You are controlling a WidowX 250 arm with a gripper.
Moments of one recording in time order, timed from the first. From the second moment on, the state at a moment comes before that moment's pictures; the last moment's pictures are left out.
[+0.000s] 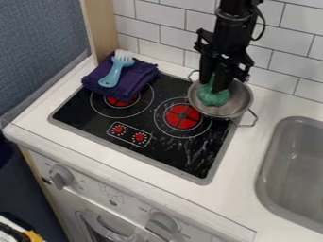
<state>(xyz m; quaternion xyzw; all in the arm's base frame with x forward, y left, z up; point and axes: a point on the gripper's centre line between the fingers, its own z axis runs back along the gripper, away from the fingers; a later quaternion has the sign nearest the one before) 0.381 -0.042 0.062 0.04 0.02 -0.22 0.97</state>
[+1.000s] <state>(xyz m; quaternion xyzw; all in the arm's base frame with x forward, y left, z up) 0.364 0.006 0.096 0.02 -0.02 -0.15 0.99</state>
